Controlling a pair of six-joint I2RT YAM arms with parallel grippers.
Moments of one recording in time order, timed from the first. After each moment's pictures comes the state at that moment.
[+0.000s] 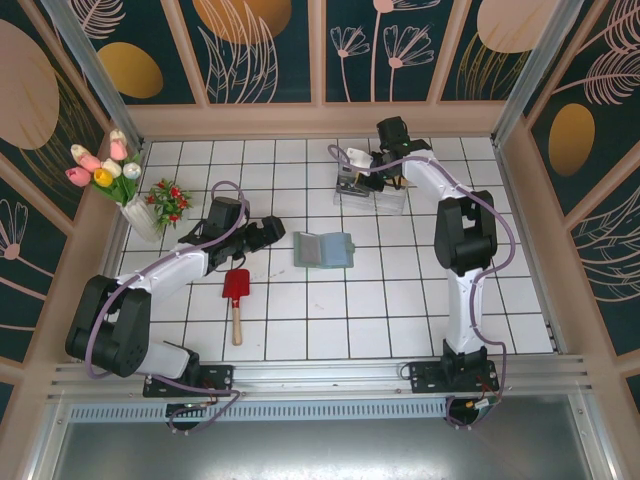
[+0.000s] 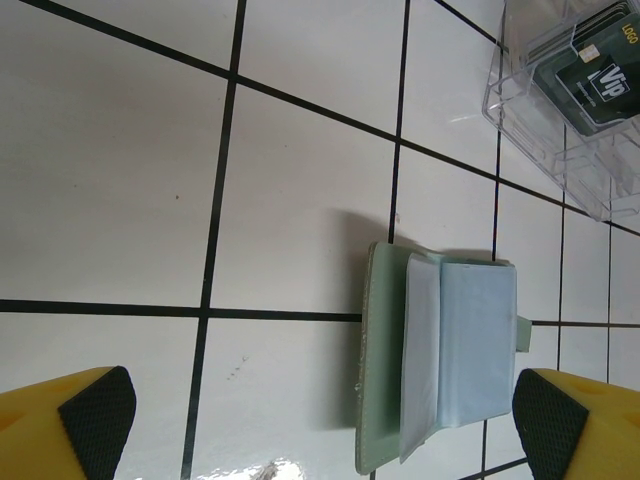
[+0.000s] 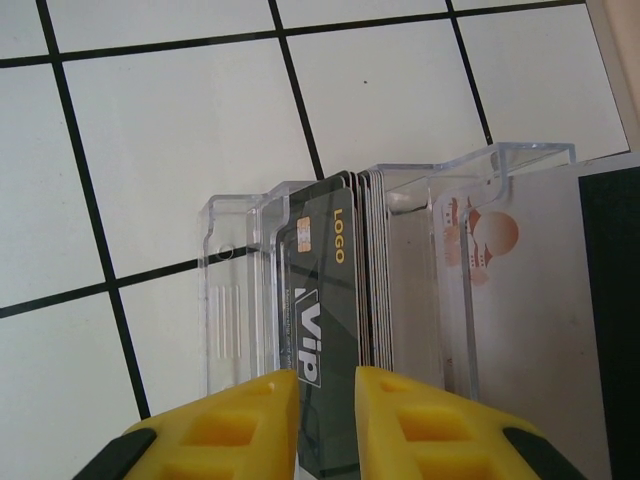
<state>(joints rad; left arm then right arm) -0.36 1.43 0.75 -0.13 0.25 -0.75 0.30 2.16 1.83 -0.68 -0.36 -1.03</state>
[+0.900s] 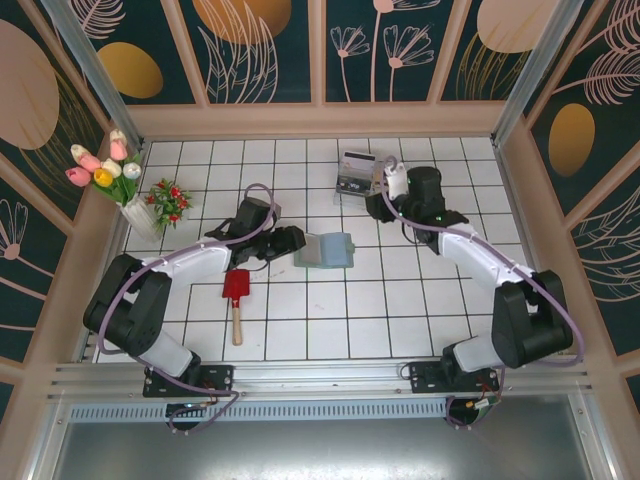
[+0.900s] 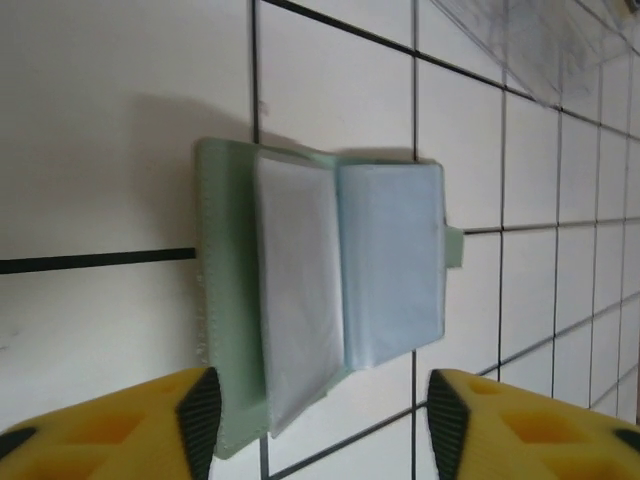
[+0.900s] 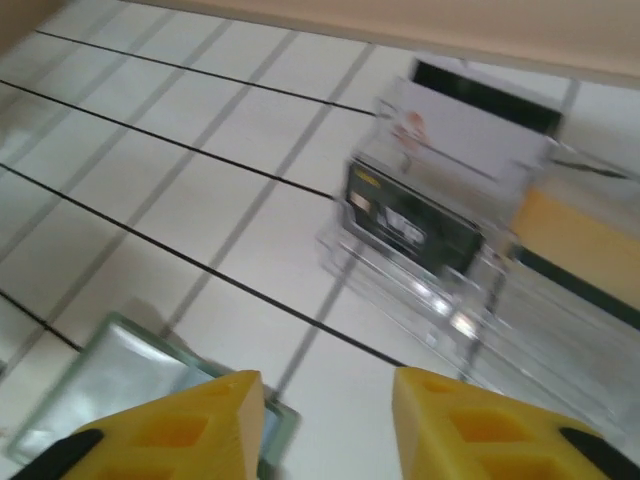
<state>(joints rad) -0.51 1.57 0.83 -0.10 0.32 -0.80 0.34 1.41 0.89 -0.05 -0.23 0.03</state>
